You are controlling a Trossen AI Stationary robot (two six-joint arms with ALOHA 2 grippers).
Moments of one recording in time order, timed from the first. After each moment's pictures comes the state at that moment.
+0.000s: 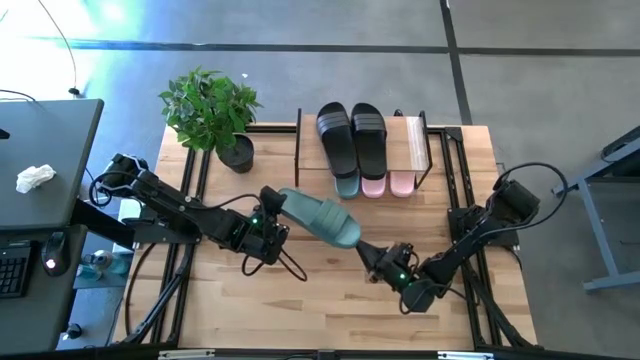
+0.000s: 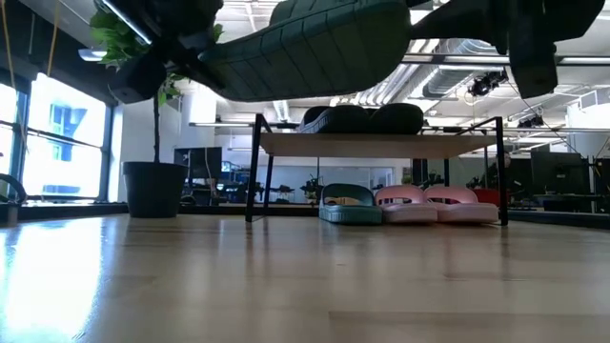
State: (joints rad) left arm -0.30 1.47 0.98 -0.64 -1.12 0.55; right arm 0.74 1.74 0.82 0.75 1.44 1.90
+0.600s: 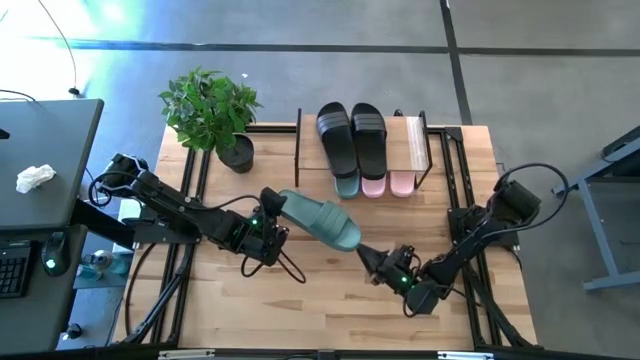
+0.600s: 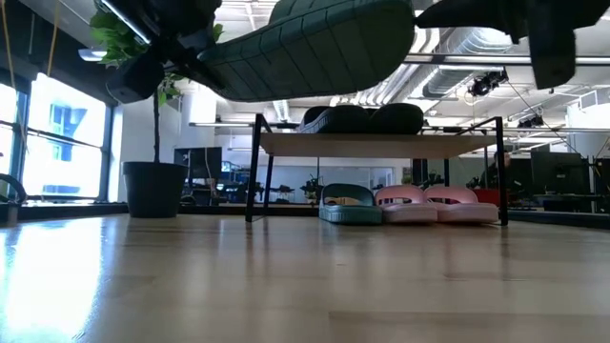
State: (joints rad) left arm -0.30 1.47 0.98 -0.65 -1.11 0.55; right arm 0.77 1.74 0.82 0.79 1.46 1.82
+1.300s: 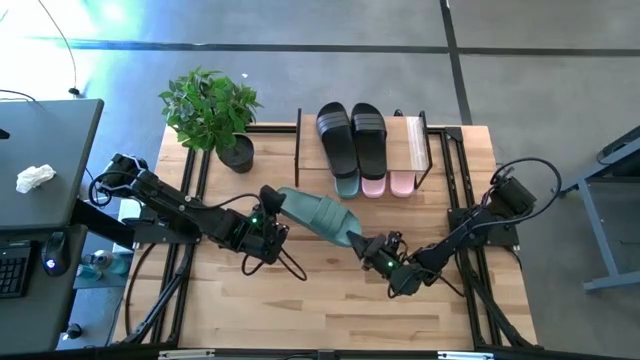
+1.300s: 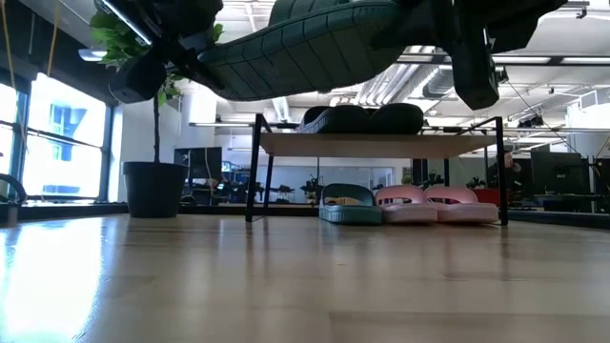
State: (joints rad) left arm -0.30 1.47 0.98 -0.66 -1.12 0.55; right arm 0.62 1.74 0.82 0.79 1.31 1.77
